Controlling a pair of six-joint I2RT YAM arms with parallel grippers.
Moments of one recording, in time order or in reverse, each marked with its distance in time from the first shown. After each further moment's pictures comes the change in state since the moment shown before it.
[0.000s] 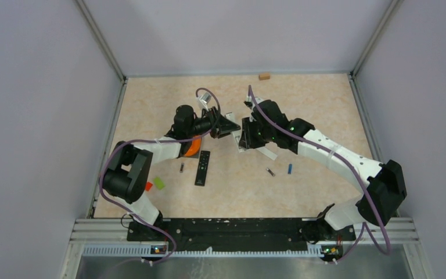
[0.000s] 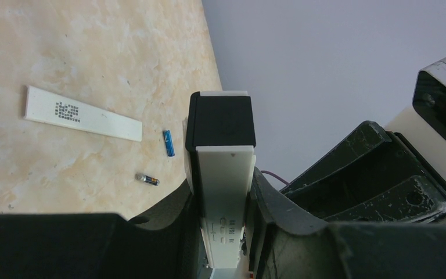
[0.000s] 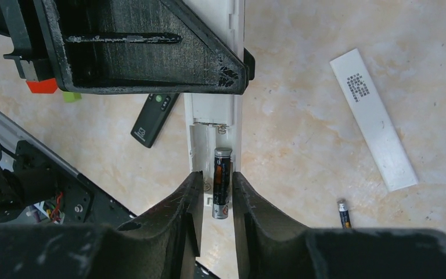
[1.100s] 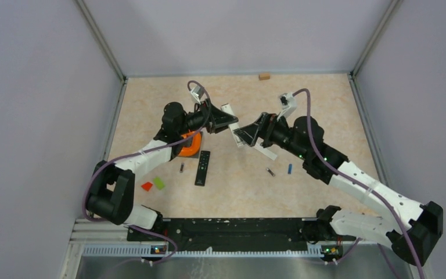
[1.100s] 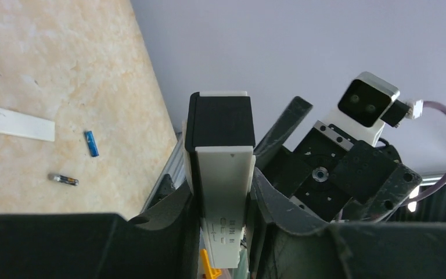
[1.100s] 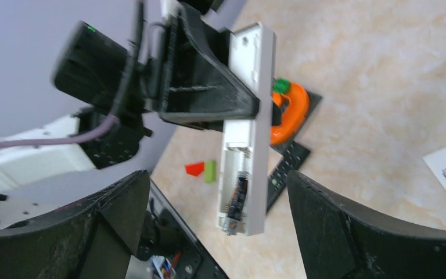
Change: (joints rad) left arm 0.003 -0.215 0.003 -0.035 0.006 -0.166; right arm -0.001 -0.387 -0.336 0.525 -0.038 0.240
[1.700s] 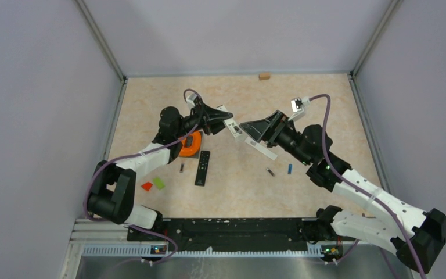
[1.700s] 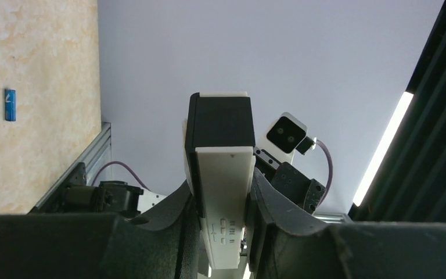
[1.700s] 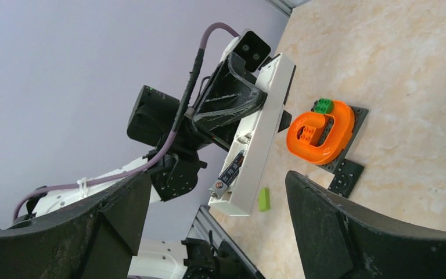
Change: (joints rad) left arm 0.035 0.000 -0.065 0.100 -0.013 -0.452; right arm 0.000 -0.113 -0.124 0.216 0.069 0.253
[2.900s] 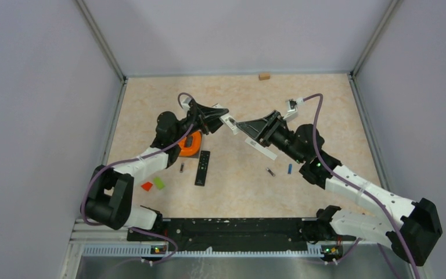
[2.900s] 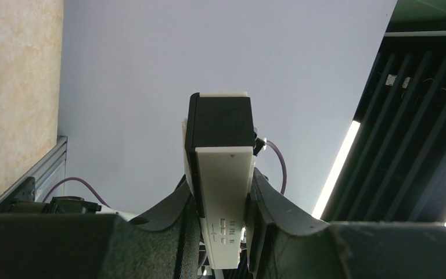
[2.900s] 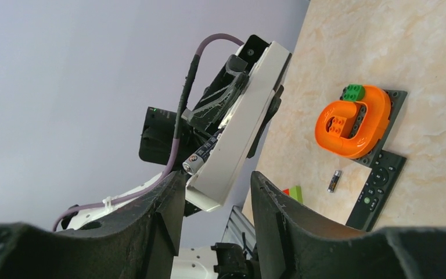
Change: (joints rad) left arm 0.000 -0.046 -0.066 0.078 -0.119 -0.190; right arm 0.000 0.084 -0.032 0.138 -0.025 0.171
